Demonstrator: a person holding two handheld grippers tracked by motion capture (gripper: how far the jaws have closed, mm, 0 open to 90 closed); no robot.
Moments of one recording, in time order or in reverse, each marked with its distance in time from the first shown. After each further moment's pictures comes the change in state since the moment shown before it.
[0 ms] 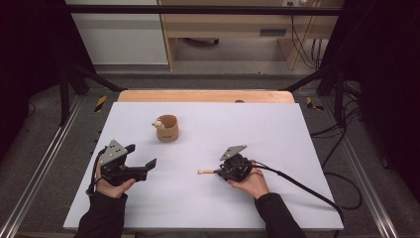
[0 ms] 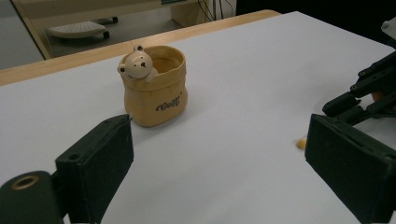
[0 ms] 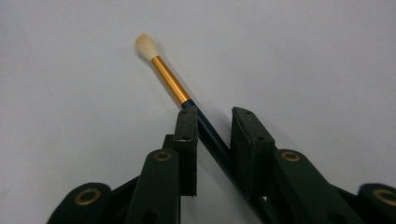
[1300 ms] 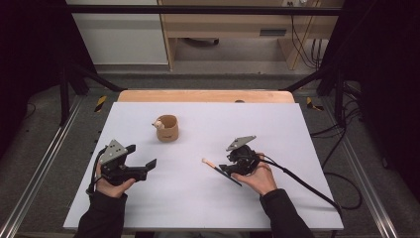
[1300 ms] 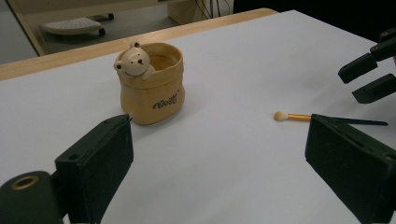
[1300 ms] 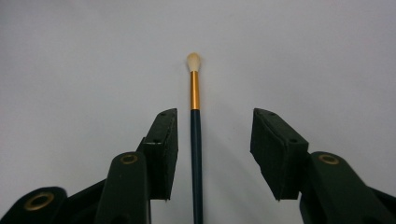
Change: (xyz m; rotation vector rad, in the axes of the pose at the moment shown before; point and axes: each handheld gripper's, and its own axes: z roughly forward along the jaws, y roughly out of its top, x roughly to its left) left arm 0.002 0.000 0.001 0.009 -0.015 -0.011; right arm -0.007 0.020 -0.041 -0.015 -0.023 0.057
